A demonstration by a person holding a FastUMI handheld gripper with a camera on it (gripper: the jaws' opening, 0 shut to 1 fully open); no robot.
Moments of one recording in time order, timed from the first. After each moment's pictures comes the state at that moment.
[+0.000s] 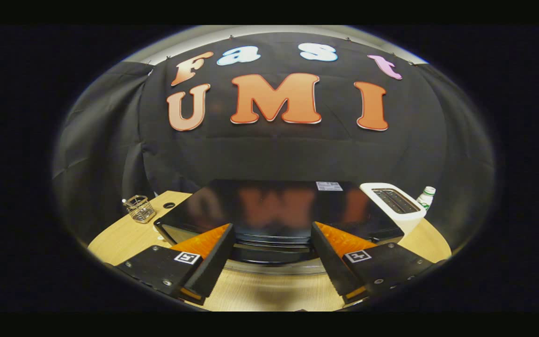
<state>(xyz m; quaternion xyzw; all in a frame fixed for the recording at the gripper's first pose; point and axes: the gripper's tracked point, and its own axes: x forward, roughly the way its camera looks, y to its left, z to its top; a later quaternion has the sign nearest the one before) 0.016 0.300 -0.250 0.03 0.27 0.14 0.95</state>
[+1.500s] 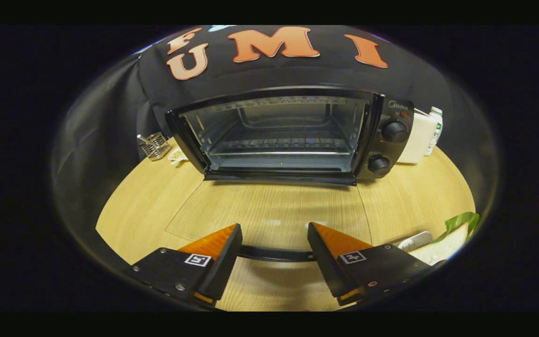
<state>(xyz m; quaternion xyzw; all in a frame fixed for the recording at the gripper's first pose) -0.148 0.286 -0.369 0.04 0.49 0.19 0.85</state>
